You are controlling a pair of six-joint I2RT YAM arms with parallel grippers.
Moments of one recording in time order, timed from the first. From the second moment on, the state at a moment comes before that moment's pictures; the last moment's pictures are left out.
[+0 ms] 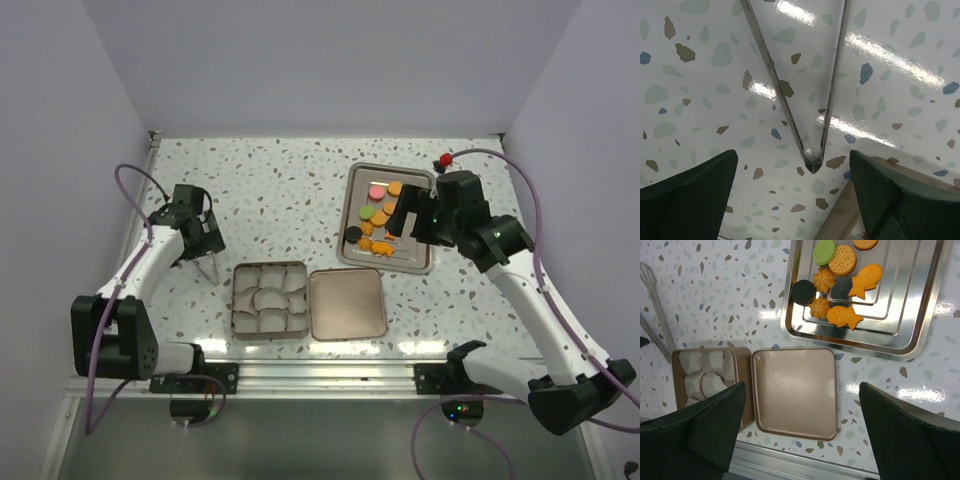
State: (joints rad) left arm -0.08 1.32 0.95 -0.77 -0.30 -0.44; right arm 0.42 1.12 1.24 -0.86 0.06 0.56
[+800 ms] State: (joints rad) left arm 0.04 1.62 0.97 -0.53 -0.24 -0.37; right arm 0.42 1.17 1.23 -0.96 0.03 0.42
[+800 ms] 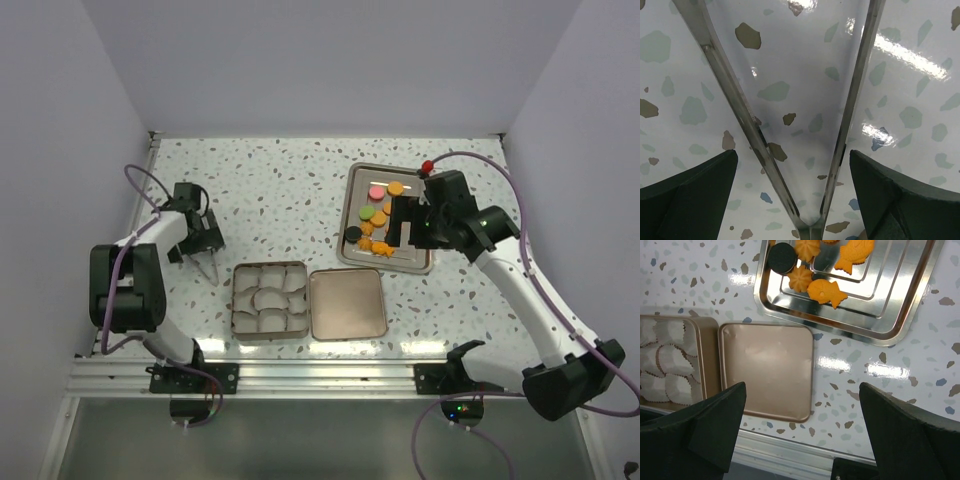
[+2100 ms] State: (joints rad) left arm 0.08 1.37 1.29 -0.50 0.20 -0.47; right arm 0.48 1.54 1.35 -0.12 -0.77 1.03
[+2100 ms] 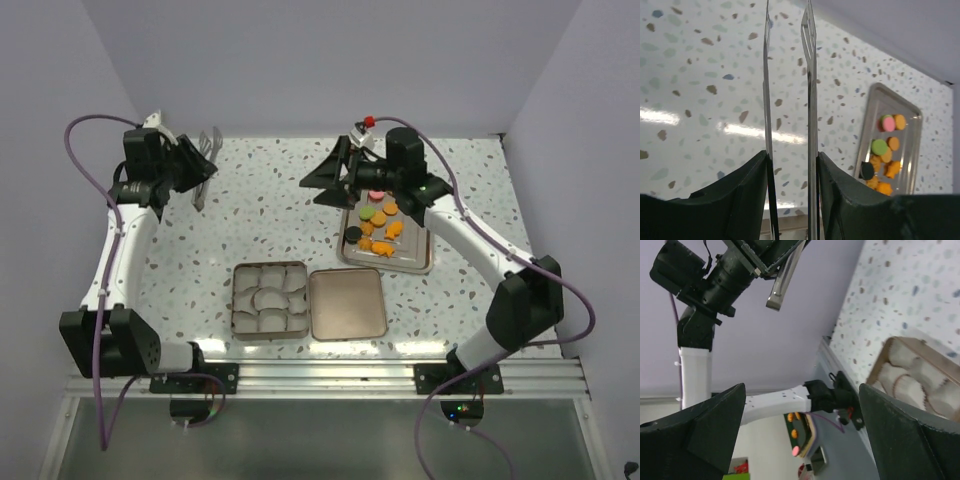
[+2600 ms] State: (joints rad) left arm 0.04 1.18 1.32 -0.27 0.43 -0.82; right arm 0.72 1.81 1.44 0.59 -0.72 1.57
